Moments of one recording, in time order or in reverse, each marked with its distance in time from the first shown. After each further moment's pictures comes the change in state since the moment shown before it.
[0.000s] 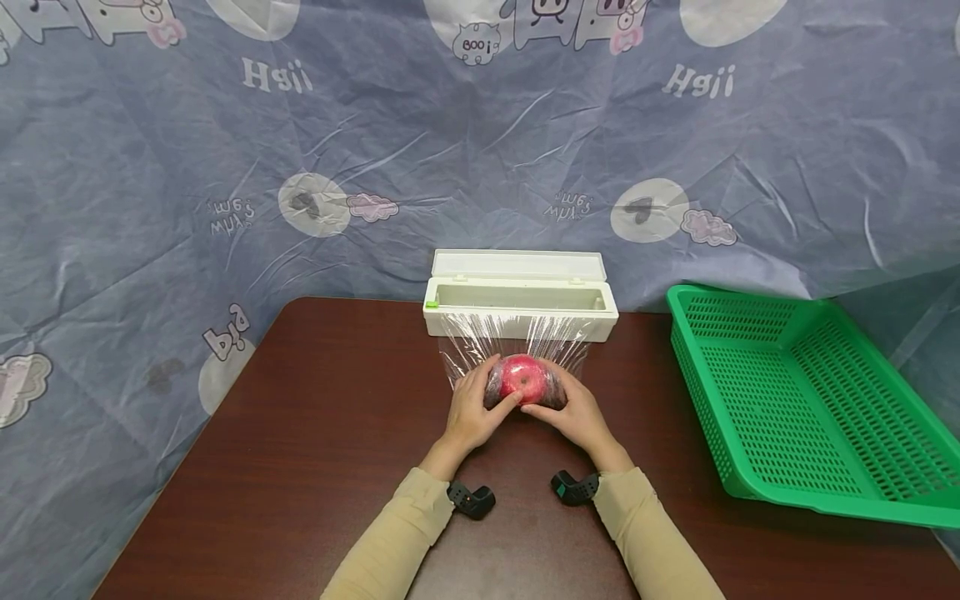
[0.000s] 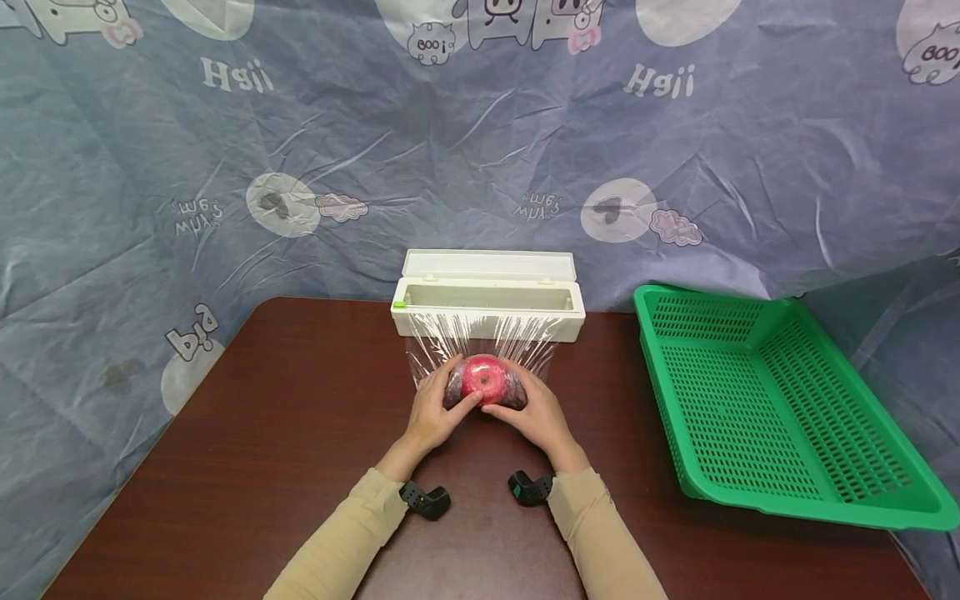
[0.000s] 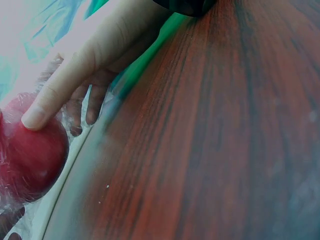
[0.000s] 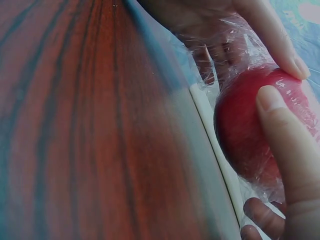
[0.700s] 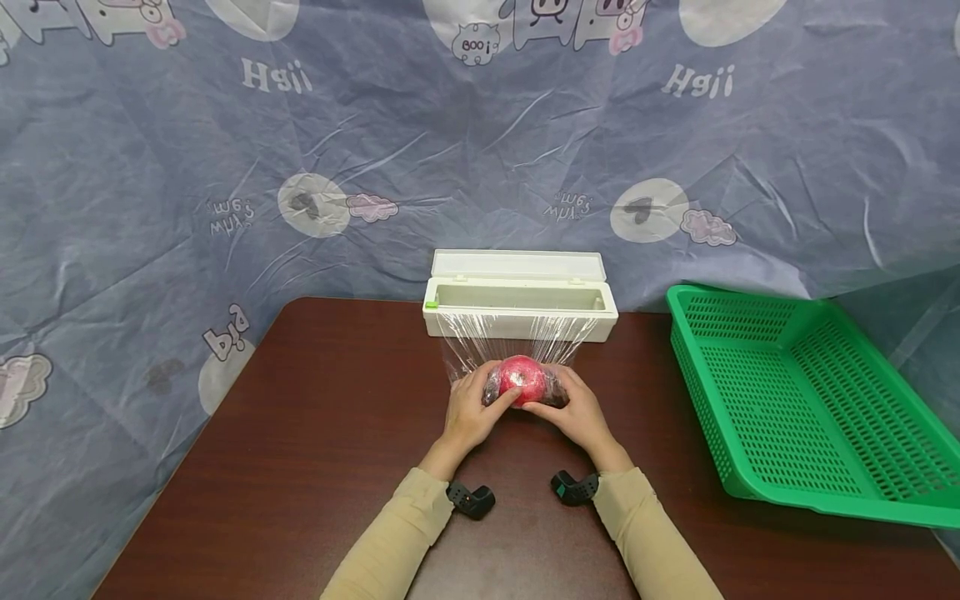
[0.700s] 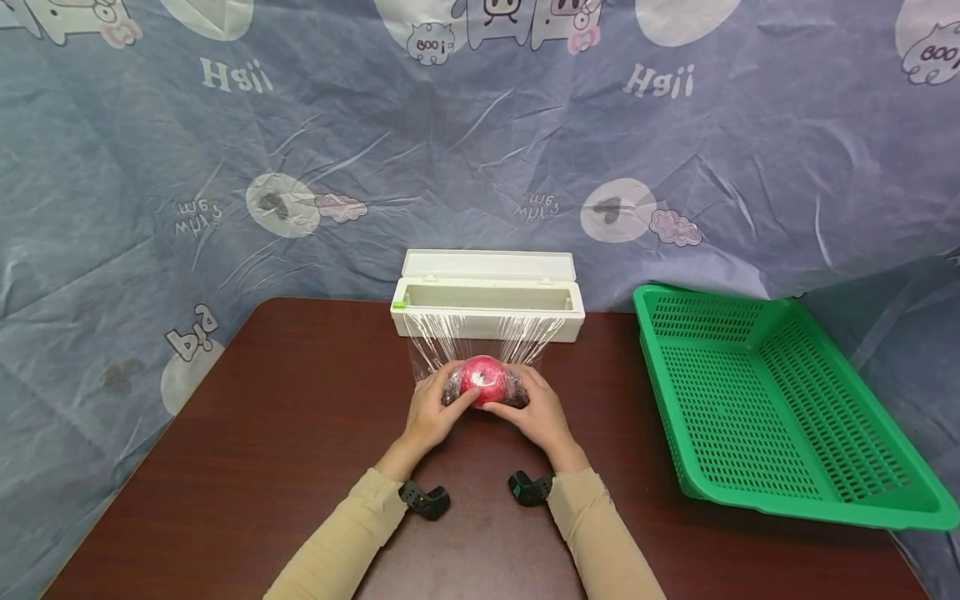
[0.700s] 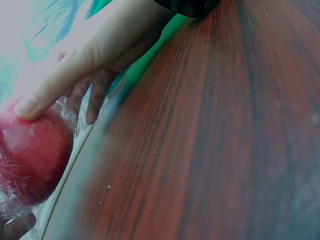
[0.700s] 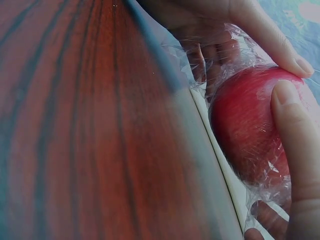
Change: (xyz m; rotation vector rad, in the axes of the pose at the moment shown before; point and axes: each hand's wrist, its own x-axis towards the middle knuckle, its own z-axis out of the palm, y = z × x) left_hand 0.001 -0.001 0.000 0.011 -0.024 -0.084; right_hand 0.000 0.002 0.002 -0.045 0.087 -0.076
